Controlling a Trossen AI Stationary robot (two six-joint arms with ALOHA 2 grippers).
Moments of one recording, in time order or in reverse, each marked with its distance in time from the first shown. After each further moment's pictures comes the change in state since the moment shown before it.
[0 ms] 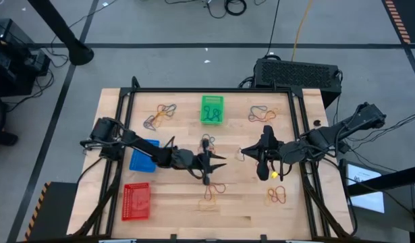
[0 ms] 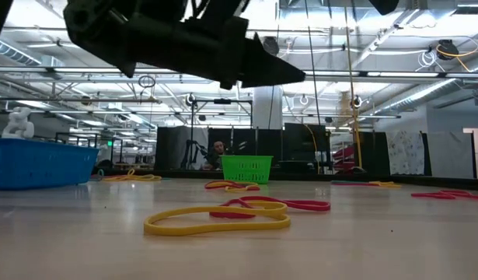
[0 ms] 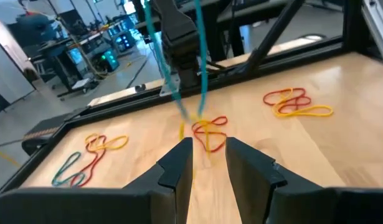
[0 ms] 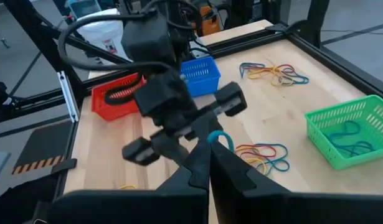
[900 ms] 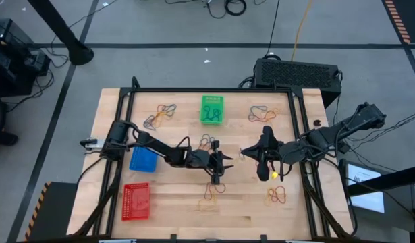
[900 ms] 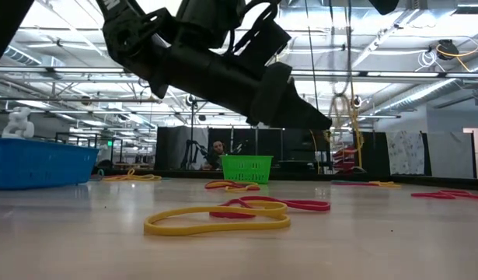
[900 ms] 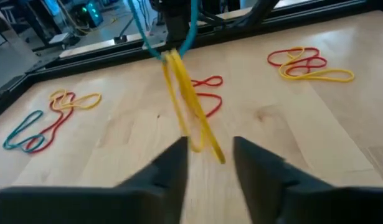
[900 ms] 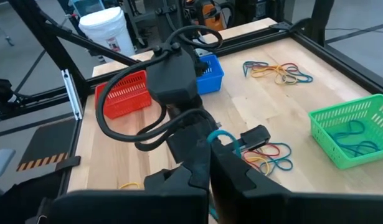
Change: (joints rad) left arm 0.048 0.161 0.168 -0.166 0.065 -0.122; right arm 0.000 0.000 0.000 0.000 -0.017 -0.001
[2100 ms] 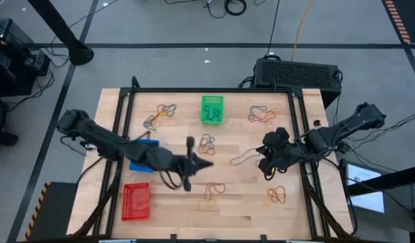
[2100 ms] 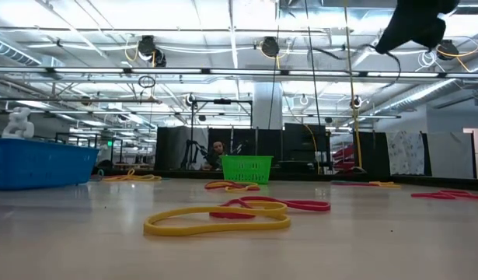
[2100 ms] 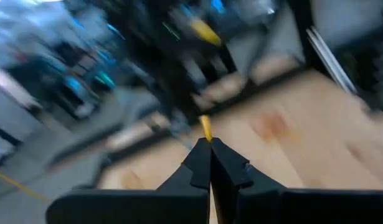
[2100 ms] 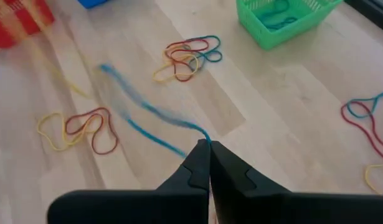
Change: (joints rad) left arm -0.195 -0.621 -0.026 -0.417 -0.176 0.275; right arm 0.000 0.010 -0.007 -0.509 -0.006 0.384
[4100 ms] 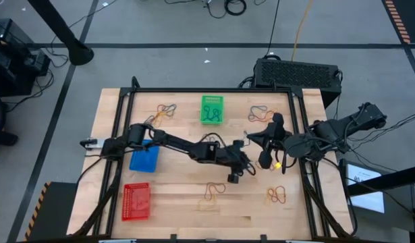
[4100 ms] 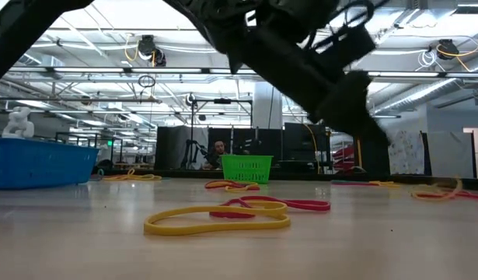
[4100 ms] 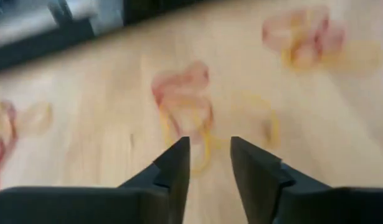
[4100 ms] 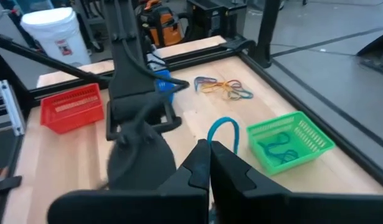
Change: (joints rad) left arm 0.257 0.846 0.648 -0.292 0.306 -0.189; right arm -0.026 -0.015 0.169 0.274 0.160 -0.418
